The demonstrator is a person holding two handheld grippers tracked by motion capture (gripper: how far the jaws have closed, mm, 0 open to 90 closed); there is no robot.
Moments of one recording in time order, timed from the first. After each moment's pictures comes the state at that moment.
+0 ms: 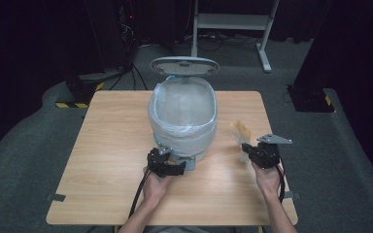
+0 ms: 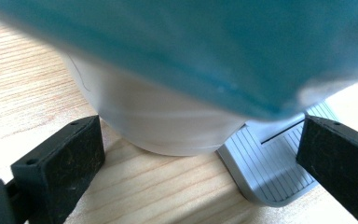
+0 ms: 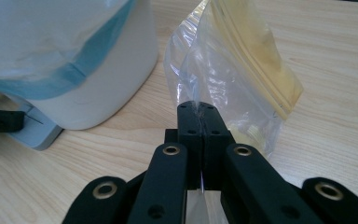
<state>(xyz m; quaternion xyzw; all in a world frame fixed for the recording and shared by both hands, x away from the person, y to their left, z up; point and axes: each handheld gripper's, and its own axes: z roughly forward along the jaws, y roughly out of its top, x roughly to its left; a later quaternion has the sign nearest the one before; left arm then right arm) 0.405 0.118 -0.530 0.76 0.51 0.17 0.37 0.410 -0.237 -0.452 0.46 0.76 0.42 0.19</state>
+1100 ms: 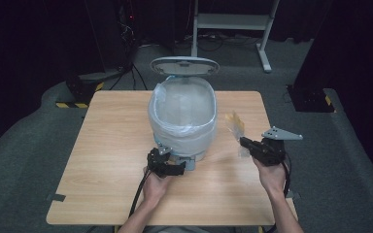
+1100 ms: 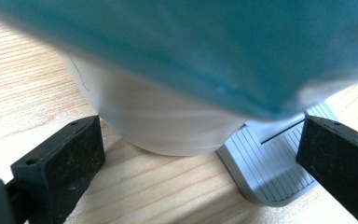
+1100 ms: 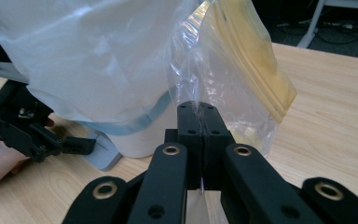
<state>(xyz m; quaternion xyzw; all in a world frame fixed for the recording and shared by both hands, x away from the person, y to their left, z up) 0.405 0.118 -0.530 0.76 0.51 0.17 0.37 0.391 -0.230 -0.399 0.41 0.76 0.48 0.17</state>
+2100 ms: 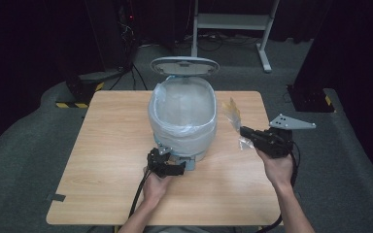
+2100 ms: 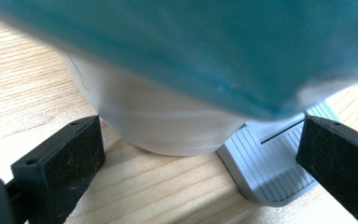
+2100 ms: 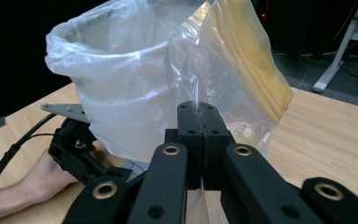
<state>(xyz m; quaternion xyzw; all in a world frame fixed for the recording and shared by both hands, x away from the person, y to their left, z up) 0.405 0.118 -0.530 0.76 0.51 0.17 0.37 0.384 -0.227 -0.341 0.35 0.76 0.52 0.16</state>
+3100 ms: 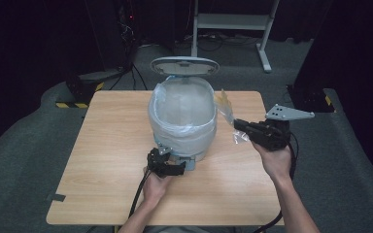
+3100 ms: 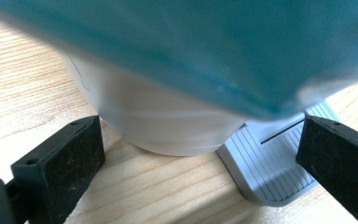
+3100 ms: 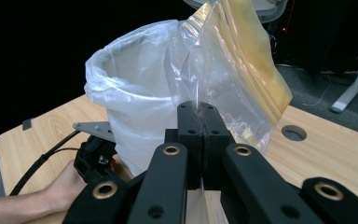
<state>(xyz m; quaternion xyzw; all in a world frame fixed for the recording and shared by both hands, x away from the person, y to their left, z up) 0.405 0.118 -0.530 0.76 0.50 0.17 0.37 0.387 -0.209 -0.310 0.31 0.77 0.54 0.15</state>
